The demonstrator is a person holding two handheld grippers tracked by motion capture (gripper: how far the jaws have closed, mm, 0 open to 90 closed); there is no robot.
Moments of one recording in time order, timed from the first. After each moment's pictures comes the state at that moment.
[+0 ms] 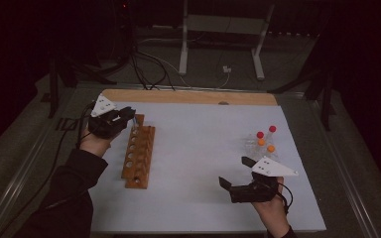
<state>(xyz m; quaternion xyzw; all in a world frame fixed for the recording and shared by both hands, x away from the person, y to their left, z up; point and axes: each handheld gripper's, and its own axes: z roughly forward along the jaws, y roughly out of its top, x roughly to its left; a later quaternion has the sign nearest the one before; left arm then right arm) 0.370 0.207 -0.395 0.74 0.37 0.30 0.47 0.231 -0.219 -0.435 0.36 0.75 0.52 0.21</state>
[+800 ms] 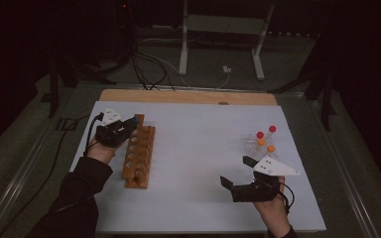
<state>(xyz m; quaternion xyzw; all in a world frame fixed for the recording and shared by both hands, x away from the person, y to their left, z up) 0.377 0.203 -0.441 0.75 0.40 0.27 0.45 0.232 -0.222 -0.434 0.36 0.75 0.52 0.20</state>
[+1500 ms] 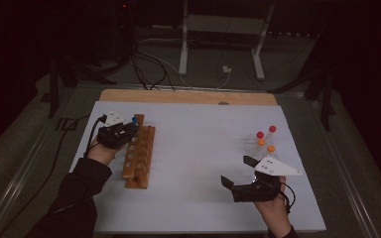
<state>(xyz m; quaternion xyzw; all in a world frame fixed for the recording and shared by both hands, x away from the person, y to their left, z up) 0.377 0.200 -0.446 0.78 0.39 0.26 0.42 0.231 -0.224 -0.431 0.36 0.74 0.52 0.21</state>
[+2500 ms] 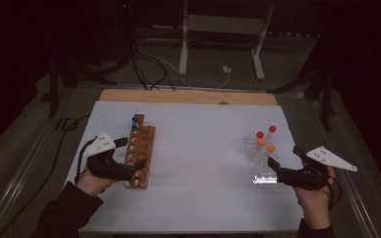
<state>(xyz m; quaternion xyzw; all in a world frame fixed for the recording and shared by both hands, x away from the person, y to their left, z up) 0.279 0.199 -0.427 0.77 0.31 0.18 0.53 0.245 -0.331 -0.418 0.47 0.67 0.50 0.29</state>
